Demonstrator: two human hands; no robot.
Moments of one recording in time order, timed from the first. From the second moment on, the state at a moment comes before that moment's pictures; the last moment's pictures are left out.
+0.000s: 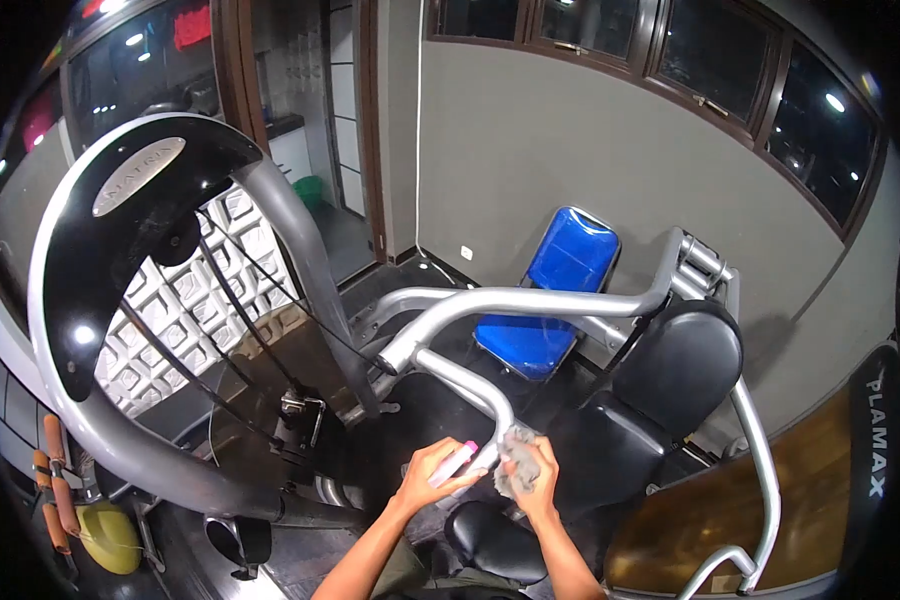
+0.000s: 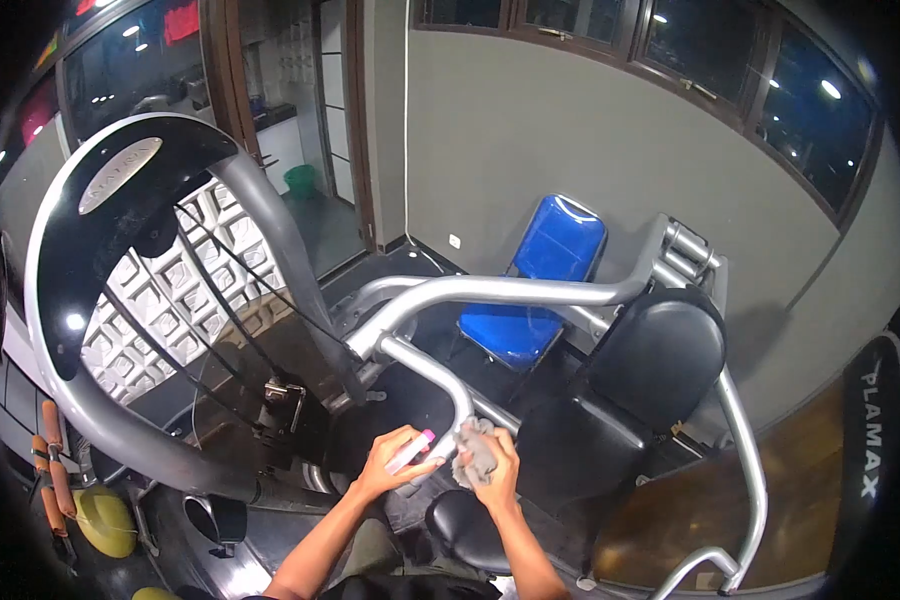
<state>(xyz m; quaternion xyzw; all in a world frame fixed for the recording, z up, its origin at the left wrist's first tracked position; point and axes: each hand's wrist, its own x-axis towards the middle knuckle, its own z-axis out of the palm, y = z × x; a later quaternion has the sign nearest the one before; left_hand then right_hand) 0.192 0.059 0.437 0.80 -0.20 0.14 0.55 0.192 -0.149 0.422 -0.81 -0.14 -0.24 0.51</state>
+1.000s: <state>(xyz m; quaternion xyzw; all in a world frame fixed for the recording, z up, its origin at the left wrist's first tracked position) 0.319 0.099 0.463 0.65 -0.32 0.16 0.67 0.235 -0.076 0.554 -0.95 -0.24 0.03 -0.20</state>
